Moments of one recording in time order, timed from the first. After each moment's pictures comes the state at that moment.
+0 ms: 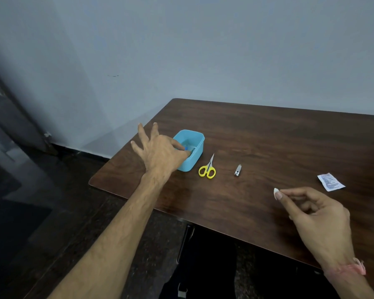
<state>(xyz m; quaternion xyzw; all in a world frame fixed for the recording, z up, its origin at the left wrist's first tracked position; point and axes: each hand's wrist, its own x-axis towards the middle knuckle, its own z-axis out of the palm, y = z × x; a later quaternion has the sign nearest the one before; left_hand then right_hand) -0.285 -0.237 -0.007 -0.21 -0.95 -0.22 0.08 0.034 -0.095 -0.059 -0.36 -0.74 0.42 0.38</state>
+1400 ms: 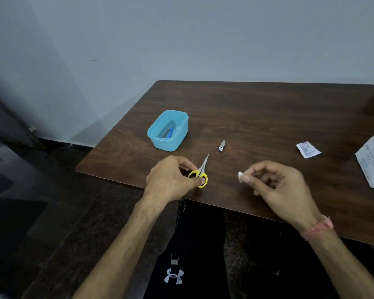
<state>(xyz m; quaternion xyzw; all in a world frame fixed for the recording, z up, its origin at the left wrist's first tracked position) -0.173 -0.274 -0.026 -0.27 -0.91 -0.27 -0.16 0.034 -0.098 -0.070 -0.22 -0.77 0.52 0.31</state>
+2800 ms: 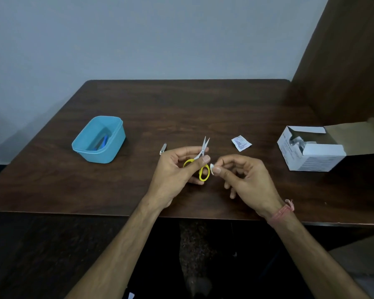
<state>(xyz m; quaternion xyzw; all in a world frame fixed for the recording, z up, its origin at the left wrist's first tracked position) -0.110 -0.159 -0.065 -0.36 -0.59 -0.62 -0.36 0.075 -0.054 -0.075 -0.27 -0.72 0.56 0.31</state>
